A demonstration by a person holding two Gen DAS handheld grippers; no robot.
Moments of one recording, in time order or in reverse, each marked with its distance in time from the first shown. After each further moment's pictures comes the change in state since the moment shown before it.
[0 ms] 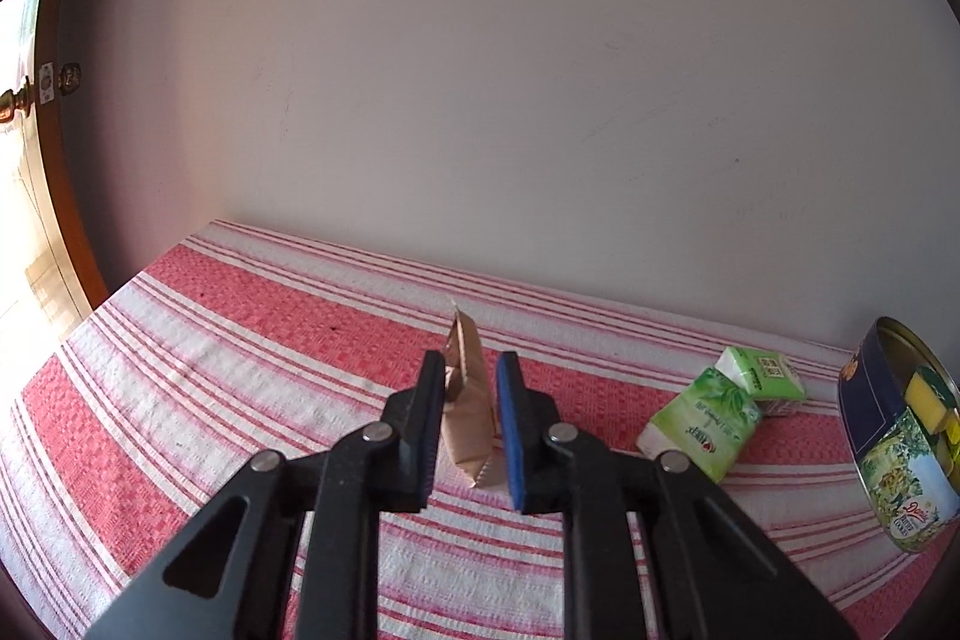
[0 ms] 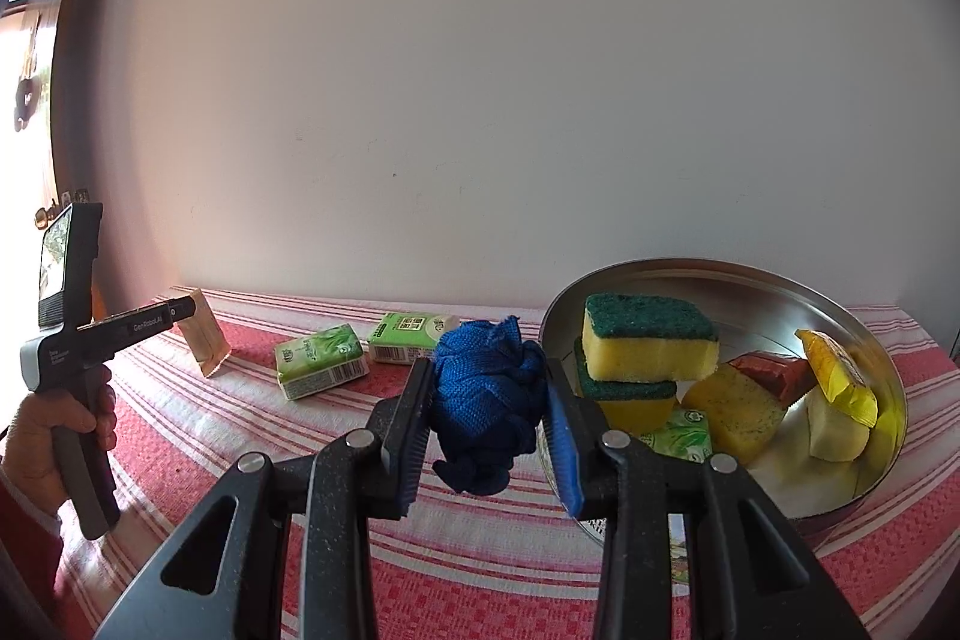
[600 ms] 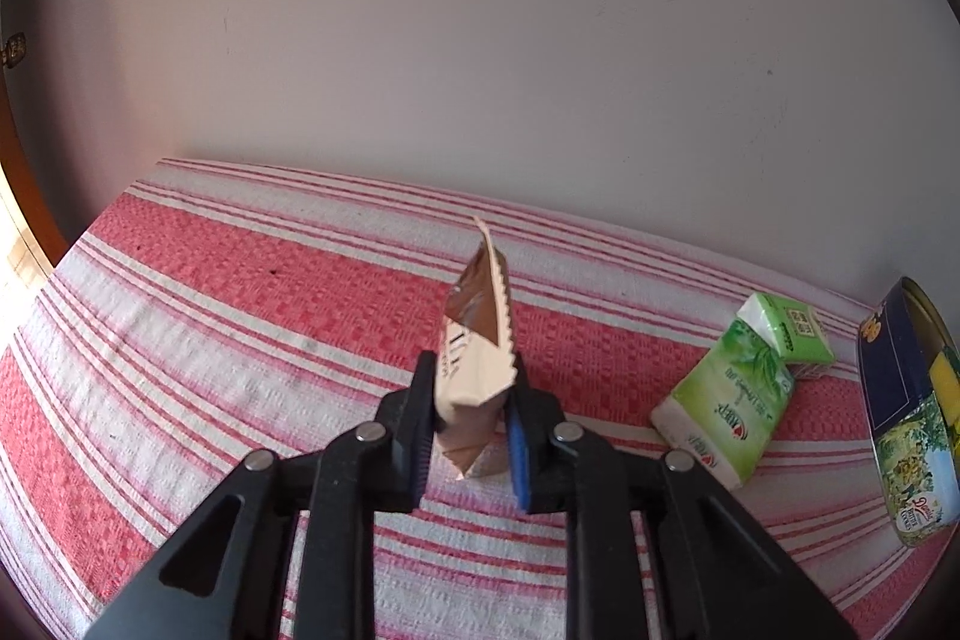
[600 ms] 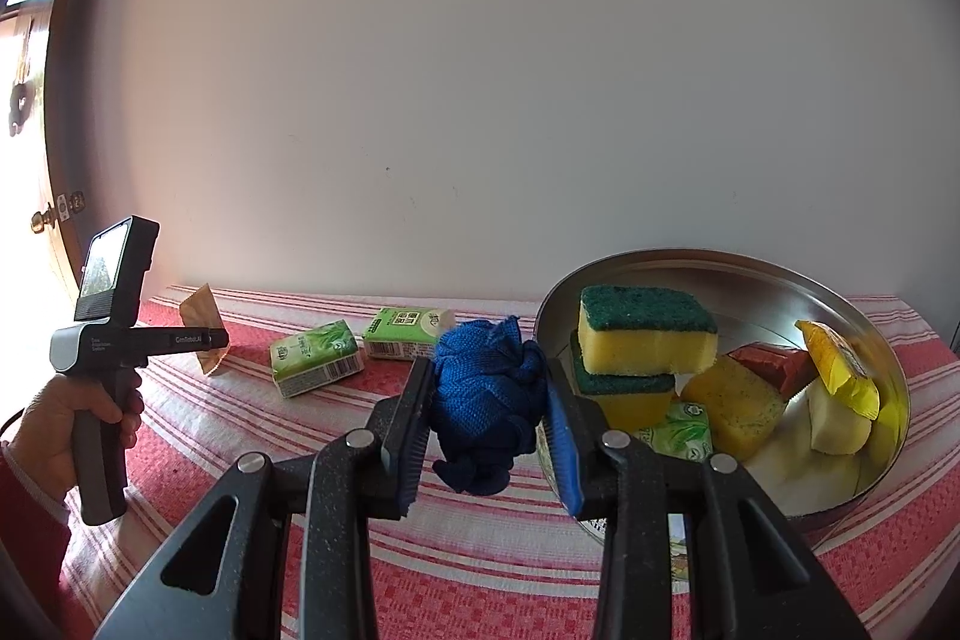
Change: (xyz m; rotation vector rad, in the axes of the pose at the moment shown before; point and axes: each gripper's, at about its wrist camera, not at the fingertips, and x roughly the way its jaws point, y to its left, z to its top) left arm 0.044 -0.019 -0.002 0.021 0.202 -0.020; right arm 0.006 -0.004 -0.001 0.017 0.023 -0.004
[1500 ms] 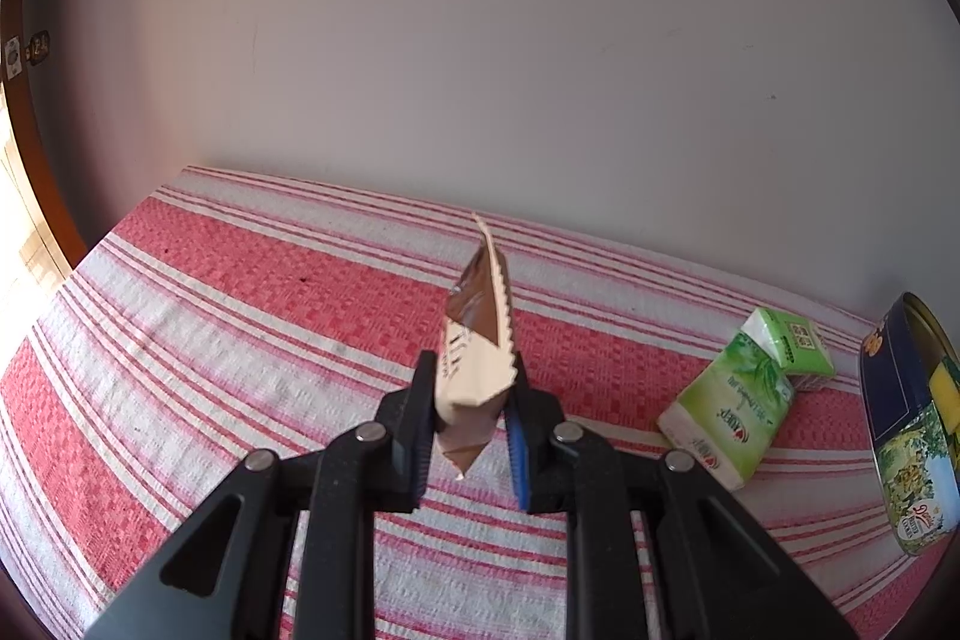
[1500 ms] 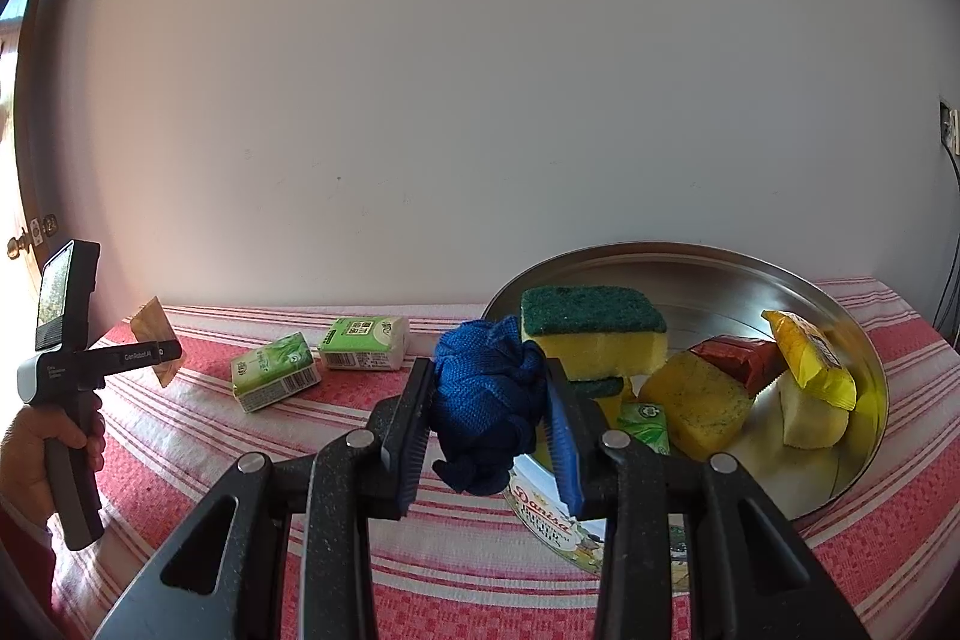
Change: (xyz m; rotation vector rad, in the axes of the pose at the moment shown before) left arm -0.005 0.012 0.000 -0.016 -0.040 0.031; right arm 0.004 -0.023 0.005 0.051 0.000 -0.060
